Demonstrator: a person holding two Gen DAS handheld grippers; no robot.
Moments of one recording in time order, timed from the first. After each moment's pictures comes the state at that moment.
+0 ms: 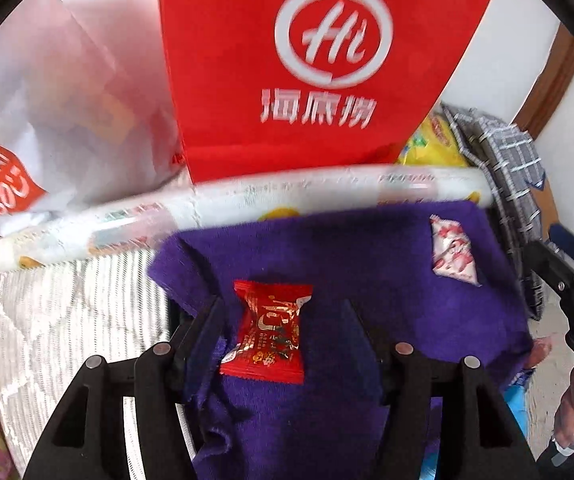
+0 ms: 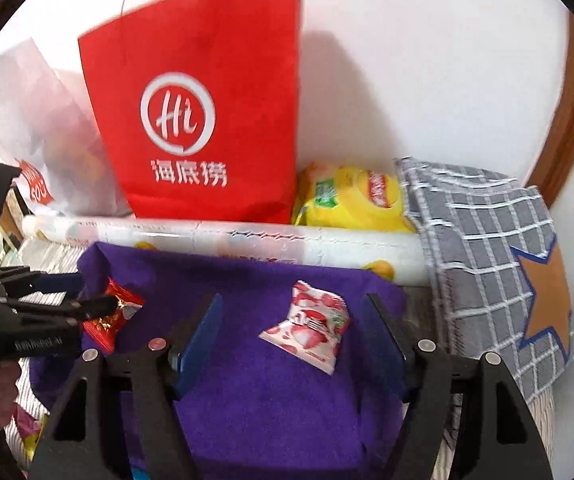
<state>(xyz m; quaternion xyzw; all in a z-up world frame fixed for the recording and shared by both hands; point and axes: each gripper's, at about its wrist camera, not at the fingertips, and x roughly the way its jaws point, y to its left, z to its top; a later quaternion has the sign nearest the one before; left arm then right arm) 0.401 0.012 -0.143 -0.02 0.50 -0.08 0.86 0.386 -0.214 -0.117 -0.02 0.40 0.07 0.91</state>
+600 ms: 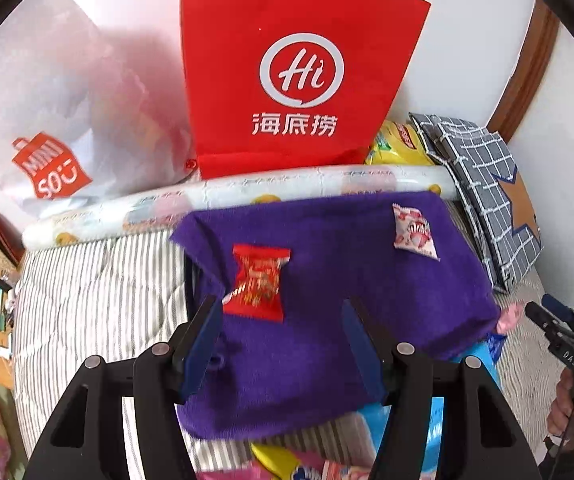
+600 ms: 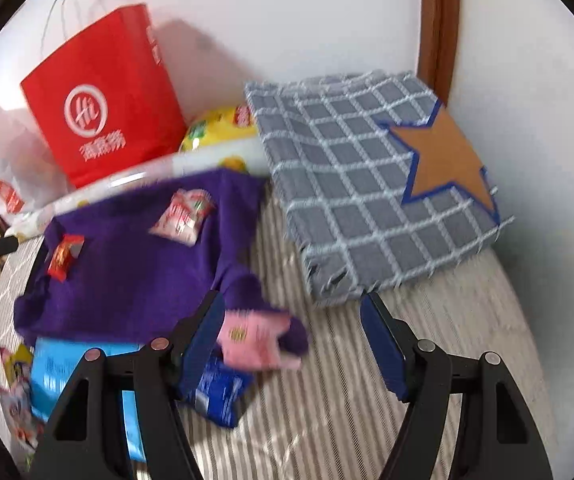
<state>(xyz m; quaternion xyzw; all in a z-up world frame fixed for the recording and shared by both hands) 0.331 0.012 -0.109 -0.01 0.48 -0.07 0.88 0.300 -0.338 -0.158 0.06 0.46 0.01 0.88</state>
